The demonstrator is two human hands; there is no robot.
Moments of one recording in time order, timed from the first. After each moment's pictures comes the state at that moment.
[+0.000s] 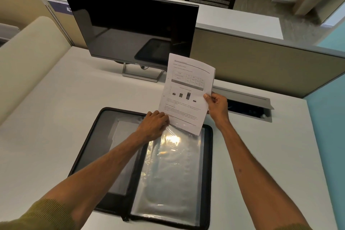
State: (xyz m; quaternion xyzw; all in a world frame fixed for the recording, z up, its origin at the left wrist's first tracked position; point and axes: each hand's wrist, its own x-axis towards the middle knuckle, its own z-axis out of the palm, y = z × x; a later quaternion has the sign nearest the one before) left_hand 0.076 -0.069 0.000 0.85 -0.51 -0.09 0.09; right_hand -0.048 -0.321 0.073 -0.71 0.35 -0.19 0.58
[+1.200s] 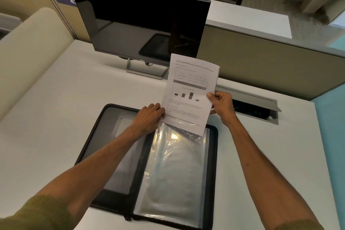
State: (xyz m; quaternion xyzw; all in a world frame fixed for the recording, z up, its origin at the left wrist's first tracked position) left_hand 0.110 -0.048 0.008 0.86 -0.49 -0.07 0.10; right_hand -0.030 -0.331 0.080 -0.72 0.36 -0.12 0.59
